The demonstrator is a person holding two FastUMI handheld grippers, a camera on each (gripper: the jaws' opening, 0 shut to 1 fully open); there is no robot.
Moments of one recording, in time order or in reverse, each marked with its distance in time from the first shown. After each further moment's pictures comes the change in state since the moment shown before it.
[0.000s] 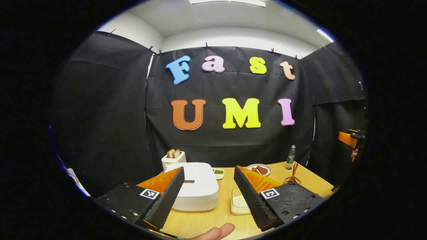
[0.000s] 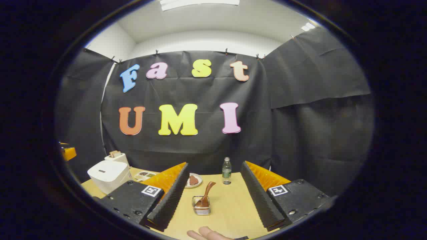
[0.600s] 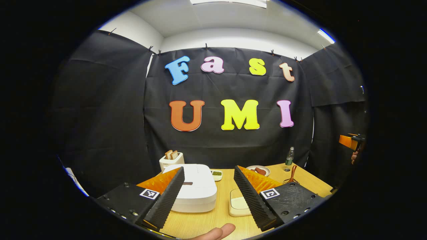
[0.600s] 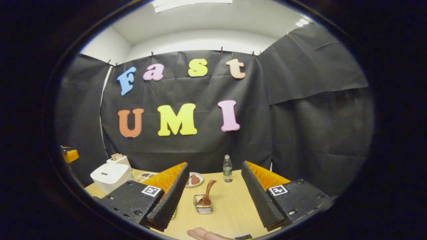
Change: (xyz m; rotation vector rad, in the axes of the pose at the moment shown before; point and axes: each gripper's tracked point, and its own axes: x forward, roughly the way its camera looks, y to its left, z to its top) left arm 0.010 -0.006 0.003 -0.017 -0.009 -0.027; right arm -0.004 -0.005 0.002 0.048 -0.018 0.010
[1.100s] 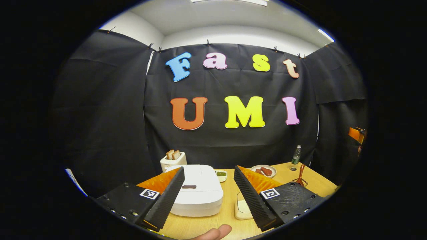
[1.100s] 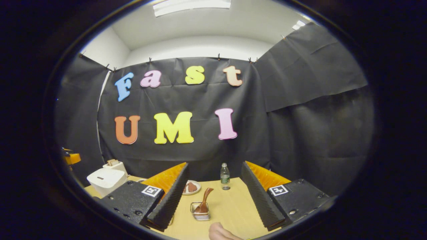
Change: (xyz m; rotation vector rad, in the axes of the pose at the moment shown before) left arm 0.047 0.025 -0.012 0.022 0.022 0.051; right arm 0.015 -0.007 0.008 -0.007 -0.074 -0.020
